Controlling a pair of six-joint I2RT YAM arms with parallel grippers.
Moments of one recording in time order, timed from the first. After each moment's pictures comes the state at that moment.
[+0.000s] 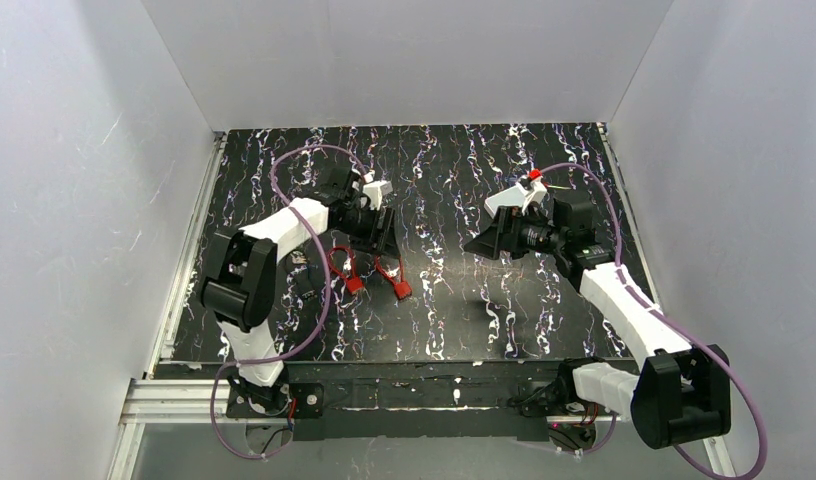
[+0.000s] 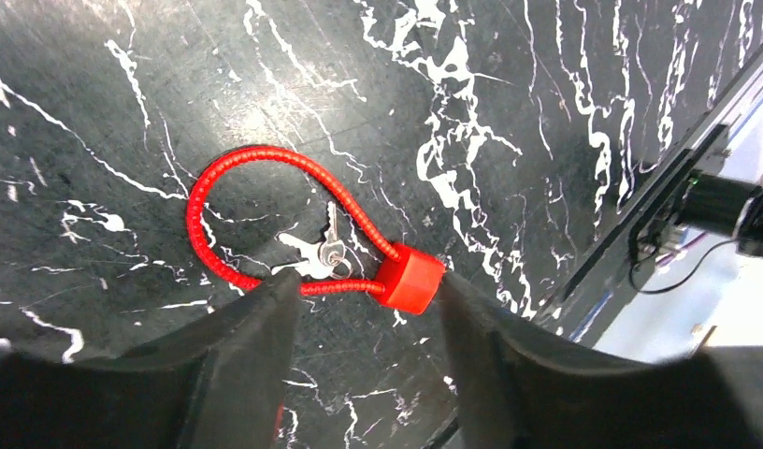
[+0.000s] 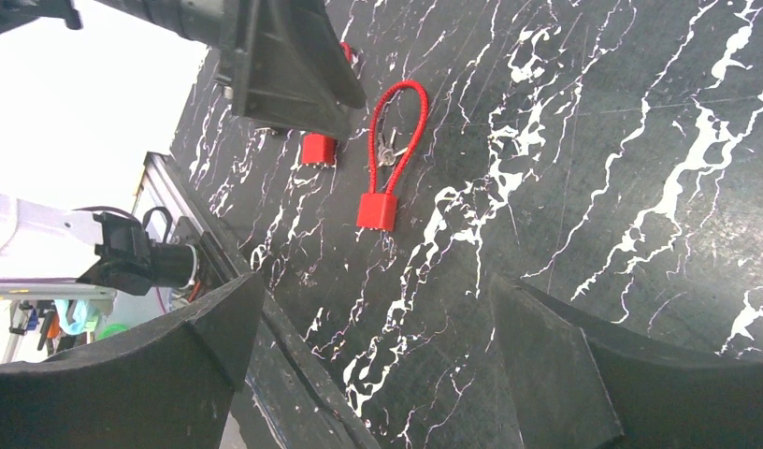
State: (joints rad) left arm -0.39 1.81 1.21 -0.50 0.61 -0.13; right arm 0.23 1.12 0.73 -0.11 -0.76 0.39
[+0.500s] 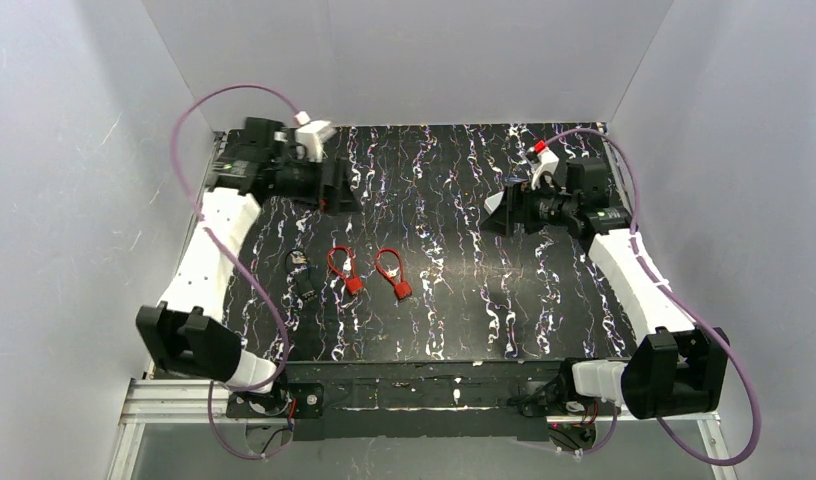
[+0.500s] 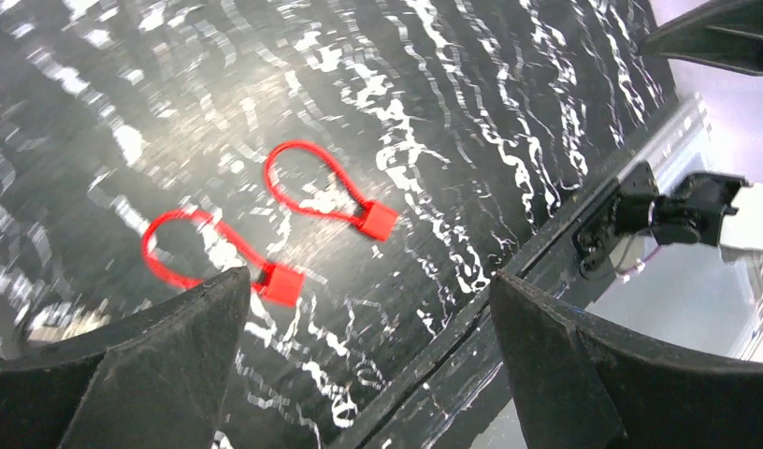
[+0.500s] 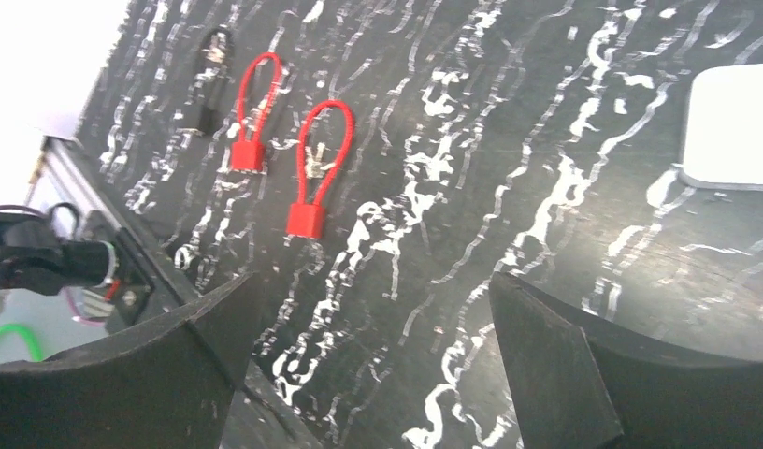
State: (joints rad) left arm -0.19 1.47 1.54 -0.96 0.64 0.02; right arm 0.16 1.25 1.02 -0.43 -0.70 0.10
